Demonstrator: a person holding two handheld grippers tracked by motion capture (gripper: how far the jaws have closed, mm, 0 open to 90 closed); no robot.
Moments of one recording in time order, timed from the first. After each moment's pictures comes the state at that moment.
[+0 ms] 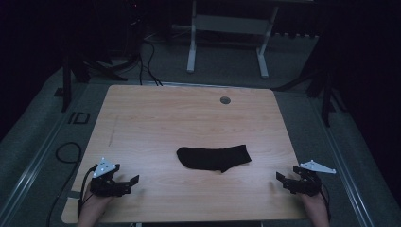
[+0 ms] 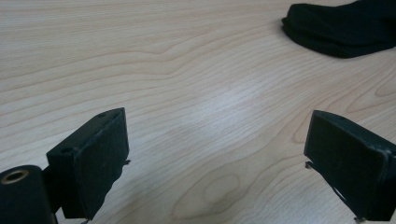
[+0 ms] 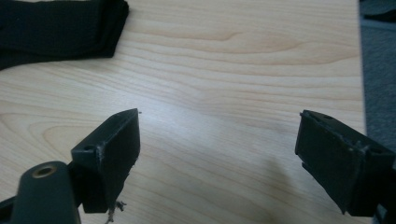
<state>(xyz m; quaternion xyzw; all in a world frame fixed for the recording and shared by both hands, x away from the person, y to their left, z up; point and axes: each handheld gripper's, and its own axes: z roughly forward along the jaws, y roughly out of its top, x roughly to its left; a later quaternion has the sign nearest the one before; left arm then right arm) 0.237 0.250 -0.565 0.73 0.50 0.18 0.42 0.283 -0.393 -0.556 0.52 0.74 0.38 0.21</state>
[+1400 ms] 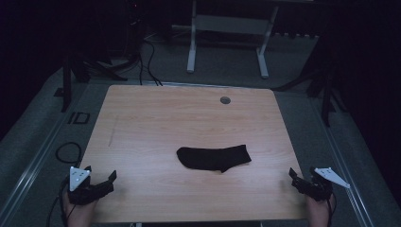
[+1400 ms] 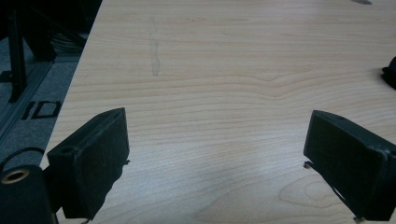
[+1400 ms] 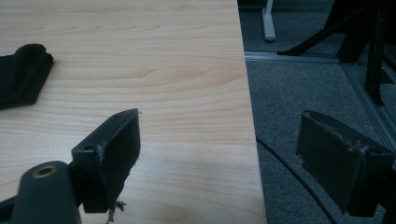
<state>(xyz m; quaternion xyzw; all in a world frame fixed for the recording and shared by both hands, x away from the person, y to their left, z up) 0.207 0.284 -0.564 0.63 0.58 0.32 0.41 0.265 -0.415 -0.561 0.57 0.64 0.39 0.32</state>
